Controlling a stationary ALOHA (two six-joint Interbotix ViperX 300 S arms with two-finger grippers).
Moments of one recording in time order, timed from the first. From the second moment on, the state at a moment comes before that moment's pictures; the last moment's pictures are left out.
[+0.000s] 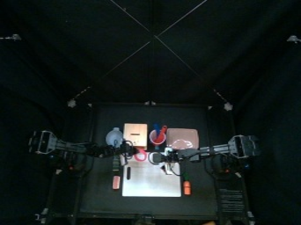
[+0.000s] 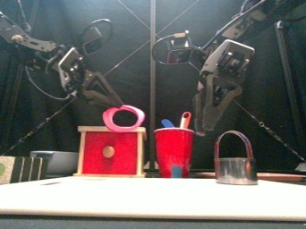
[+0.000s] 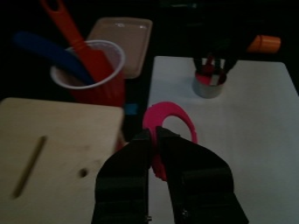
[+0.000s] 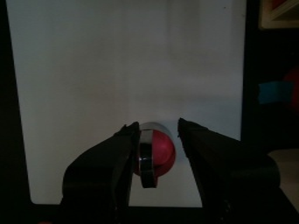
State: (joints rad) left arm 0.16 -0.52 1.11 -0.42 -0.27 0.41; right arm -0.01 -0.04 0.57 0.10 0.56 -0.05
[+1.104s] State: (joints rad) left arm 0.50 -0.69 1.30 -0.44 -0.04 0.40; right arm -0.03 -0.04 0.58 0.09 0.51 -0.05
